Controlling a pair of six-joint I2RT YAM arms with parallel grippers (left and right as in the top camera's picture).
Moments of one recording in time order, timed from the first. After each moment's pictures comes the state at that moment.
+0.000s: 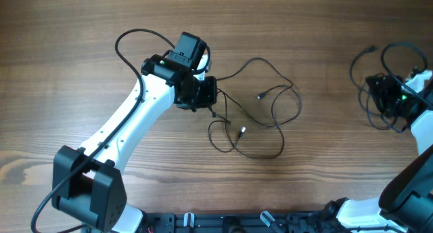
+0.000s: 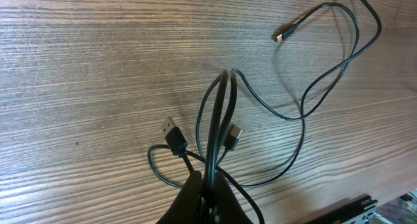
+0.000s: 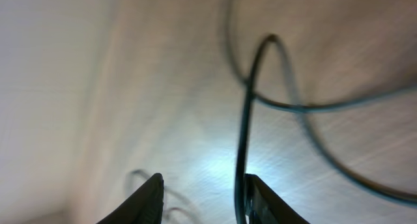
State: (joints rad) left arm -0.44 1.69 1.35 -0.94 0.31 -0.47; right arm -0.64 1.64 0.92 -0.24 -0.71 0.49
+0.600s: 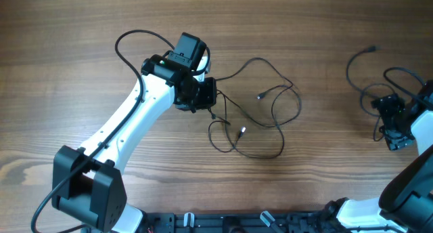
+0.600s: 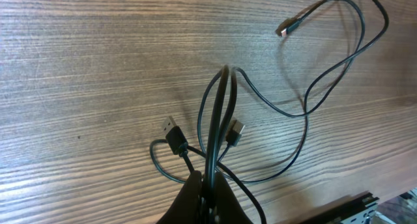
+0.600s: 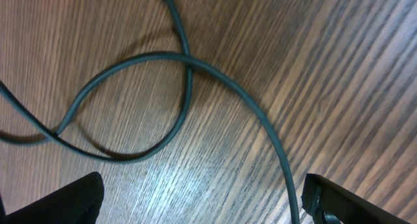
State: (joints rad) left arm -0.44 1.69 1.35 -0.96 0.31 -0.47; right arm -0.64 1.64 0.92 -0.55 -0.07 0.60
